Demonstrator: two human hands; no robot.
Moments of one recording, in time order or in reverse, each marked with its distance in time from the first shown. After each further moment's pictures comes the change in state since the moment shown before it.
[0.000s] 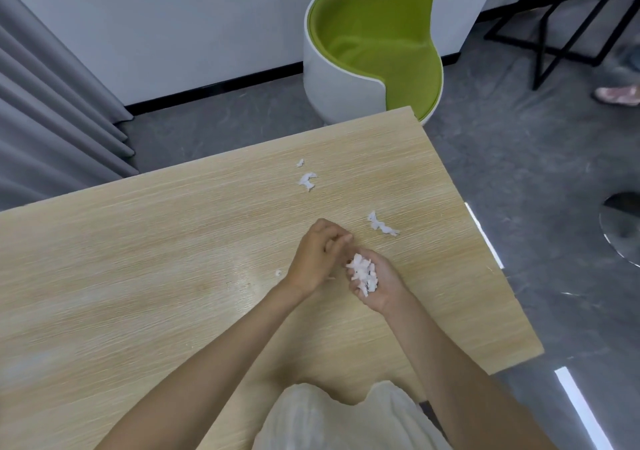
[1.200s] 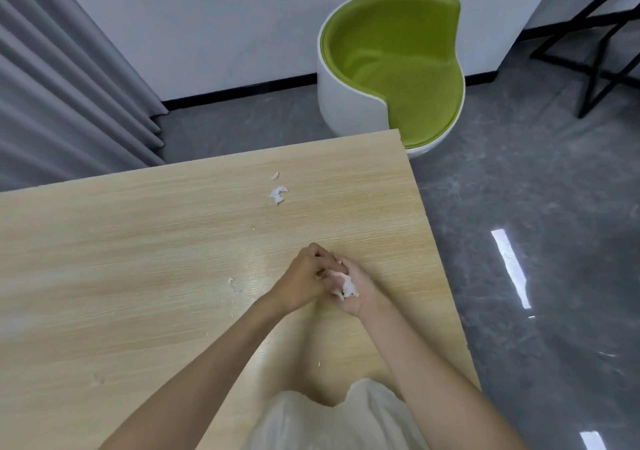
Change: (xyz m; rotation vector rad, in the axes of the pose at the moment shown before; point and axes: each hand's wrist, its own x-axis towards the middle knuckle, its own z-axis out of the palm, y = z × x) left_hand 0.025 0.039 0.080 0.106 -0.119 -0.134; right_hand 0.001 -0.084 -0.033 -0.277 -0.031 0.147
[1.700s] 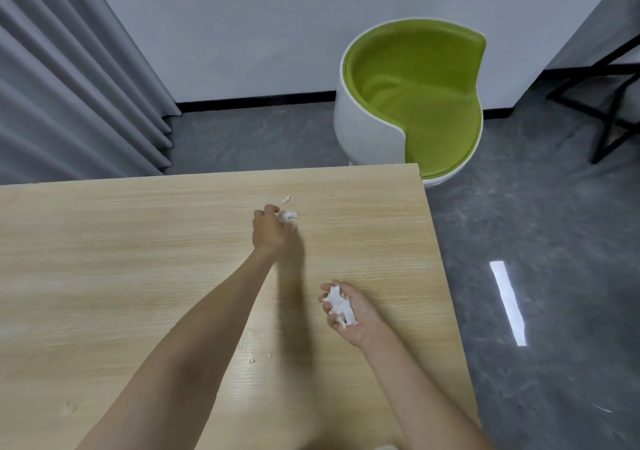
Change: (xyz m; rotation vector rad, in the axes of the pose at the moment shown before) left_hand 0.130 -0.075 -0.084 0.020 0.557 -0.515; right_hand 0.031 -0.021 0.010 0.024 0.008 0.061
